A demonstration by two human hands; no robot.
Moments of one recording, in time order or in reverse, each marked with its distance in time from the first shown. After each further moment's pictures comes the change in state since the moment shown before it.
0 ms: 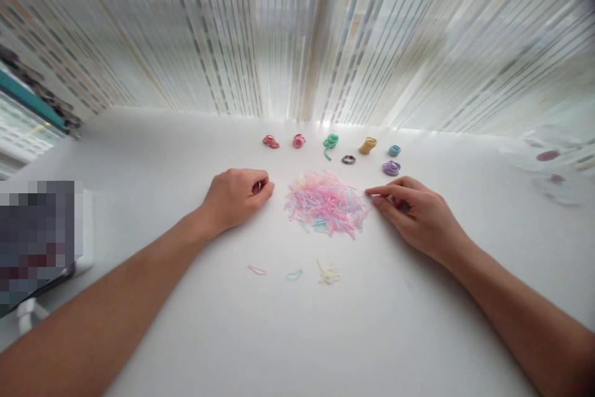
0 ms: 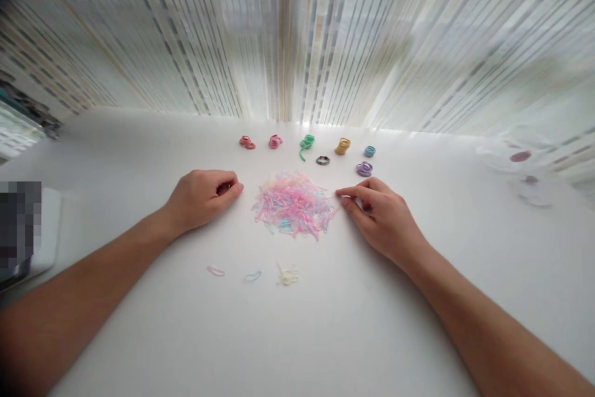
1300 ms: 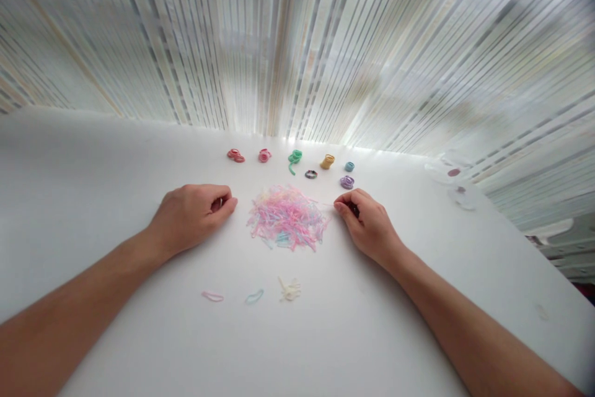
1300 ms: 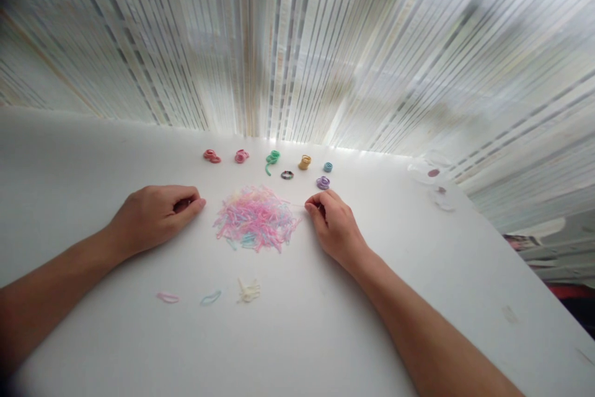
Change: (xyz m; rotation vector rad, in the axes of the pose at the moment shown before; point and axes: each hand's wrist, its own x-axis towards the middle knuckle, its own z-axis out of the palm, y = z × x) left_hand 0.002 -0.003 -0.001 0.041 -0.017 -0.033; right_hand 0.008 -0.005 0.005 -0.010 0.079 0.034
